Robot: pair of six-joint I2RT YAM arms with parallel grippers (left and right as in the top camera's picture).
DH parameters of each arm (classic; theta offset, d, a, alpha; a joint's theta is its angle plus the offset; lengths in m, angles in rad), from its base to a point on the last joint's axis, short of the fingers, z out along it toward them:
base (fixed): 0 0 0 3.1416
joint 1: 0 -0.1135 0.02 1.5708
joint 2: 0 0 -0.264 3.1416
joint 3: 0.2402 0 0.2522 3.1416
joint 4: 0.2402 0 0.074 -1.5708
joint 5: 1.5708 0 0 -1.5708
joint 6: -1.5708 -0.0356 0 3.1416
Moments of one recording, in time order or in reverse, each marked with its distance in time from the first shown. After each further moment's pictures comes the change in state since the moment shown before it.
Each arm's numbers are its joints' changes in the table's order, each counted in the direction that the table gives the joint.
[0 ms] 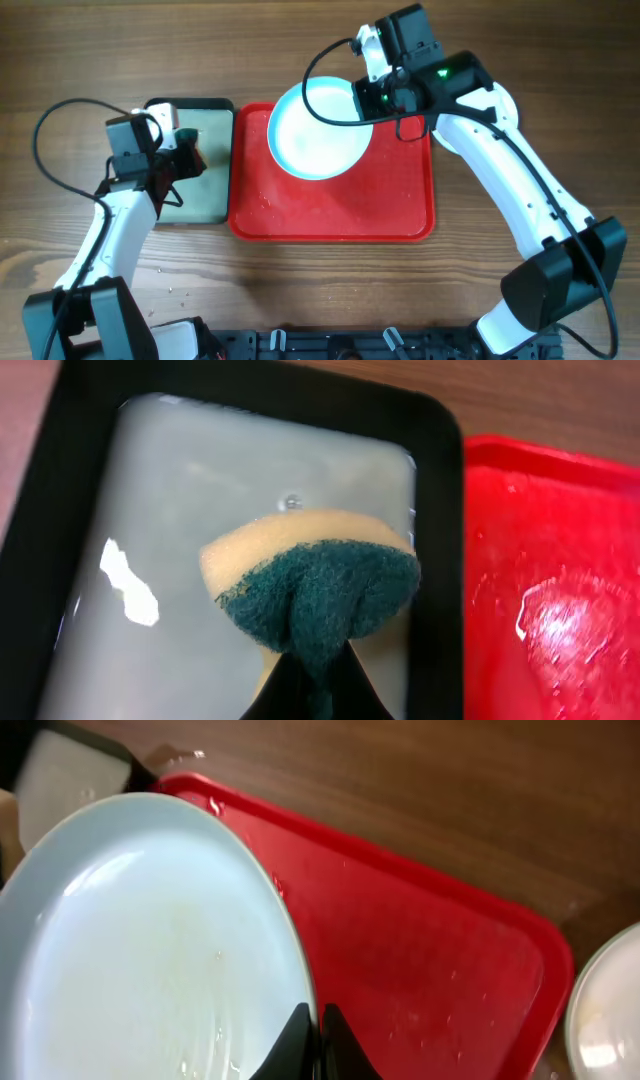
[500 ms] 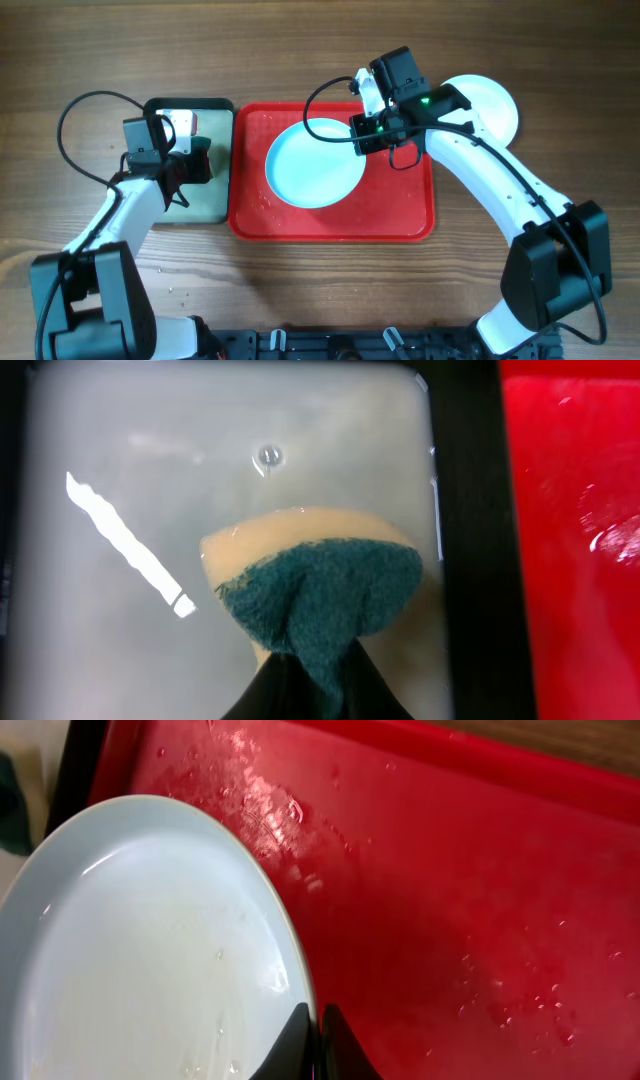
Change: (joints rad) left arm 0.026 0.129 0.000 -0.031 -0.025 -0.138; right arm 0.000 0.001 -0.259 -0.164 -0.114 -0.068
